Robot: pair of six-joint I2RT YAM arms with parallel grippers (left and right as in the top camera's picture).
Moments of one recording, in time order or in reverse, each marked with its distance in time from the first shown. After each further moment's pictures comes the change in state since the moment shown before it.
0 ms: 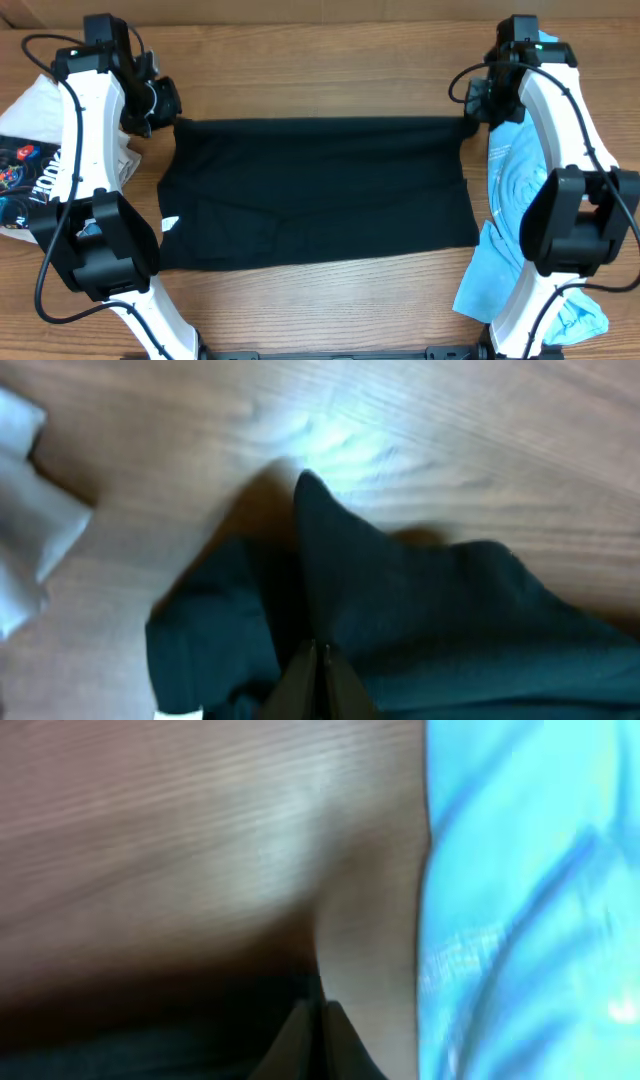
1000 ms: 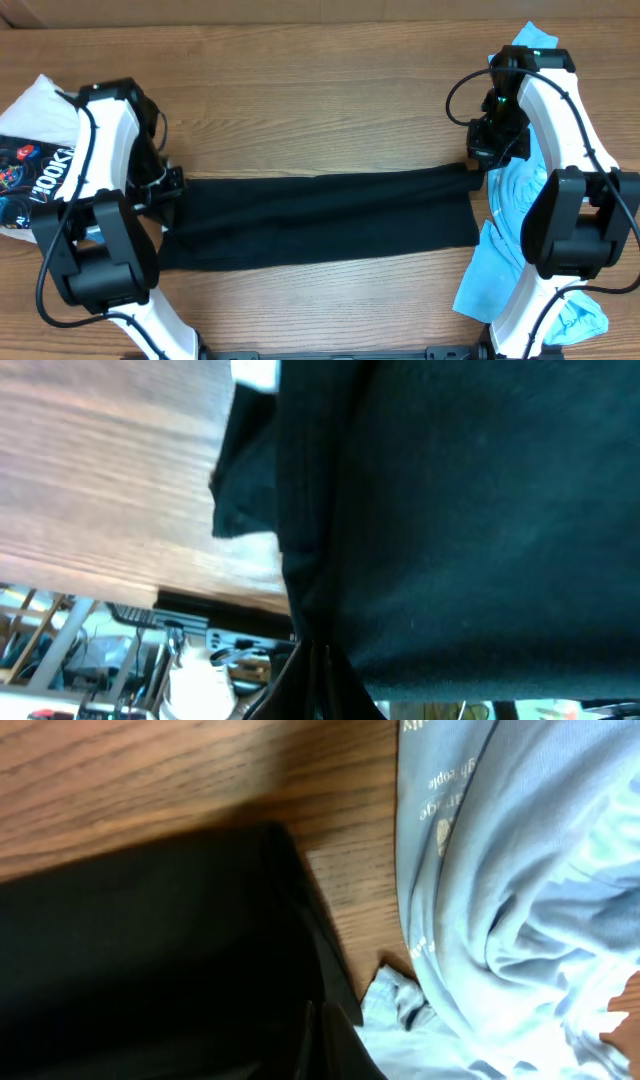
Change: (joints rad) left arm 0.000 -0.072 -0.352 -0.410 -0.211 -0.005; right arm 0.000 -0.011 -0.062 -0.345 0.006 0.007
